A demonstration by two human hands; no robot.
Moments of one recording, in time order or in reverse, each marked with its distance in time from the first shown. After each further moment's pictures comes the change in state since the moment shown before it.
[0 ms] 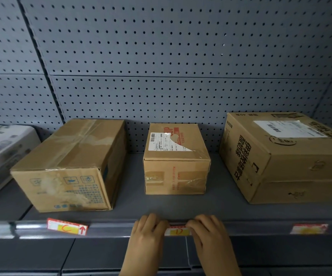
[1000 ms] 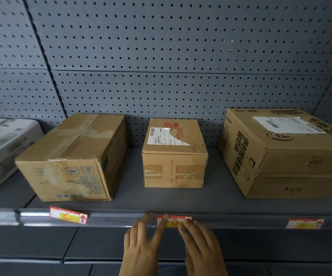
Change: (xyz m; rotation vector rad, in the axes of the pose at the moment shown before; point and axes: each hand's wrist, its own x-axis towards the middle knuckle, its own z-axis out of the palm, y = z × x) left_hand -0.041 0.025 -0.001 0.151 -0.151 -0.196; right_hand -0.054 -0.004 0.025 -0.077 0.126 -0.102
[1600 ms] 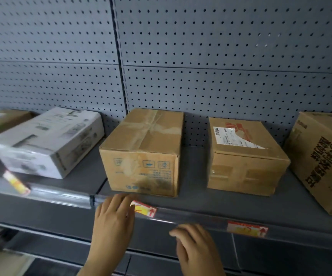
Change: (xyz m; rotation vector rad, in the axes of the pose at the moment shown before) left_hand -0.004 -0.193 -0.103 0.034 0.222 -0.127; right_hand 0.058 -0.148 0.066 0.311 0.051 -0.121
